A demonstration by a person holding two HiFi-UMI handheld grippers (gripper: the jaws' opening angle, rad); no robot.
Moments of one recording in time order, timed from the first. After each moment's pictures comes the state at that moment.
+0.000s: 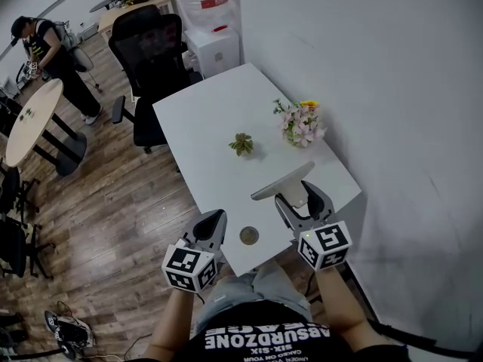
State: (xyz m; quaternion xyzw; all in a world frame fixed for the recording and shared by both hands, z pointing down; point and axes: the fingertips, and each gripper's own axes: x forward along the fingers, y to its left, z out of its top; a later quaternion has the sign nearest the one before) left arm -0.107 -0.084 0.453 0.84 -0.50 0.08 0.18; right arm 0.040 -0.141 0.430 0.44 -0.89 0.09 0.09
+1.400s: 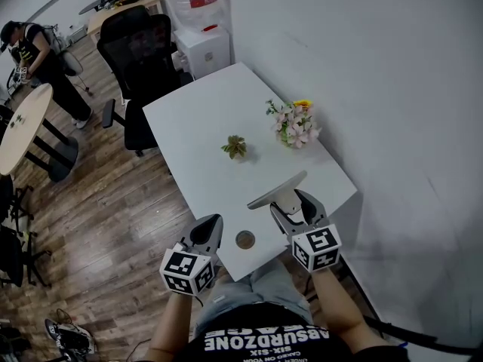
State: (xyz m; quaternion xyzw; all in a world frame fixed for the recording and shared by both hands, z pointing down) left arm -0.107 -0.098 0.474 0.85 -0.49 0.08 0.20; right arm 0.045 -0.148 0.479 0.45 -0.87 0.11 0.15
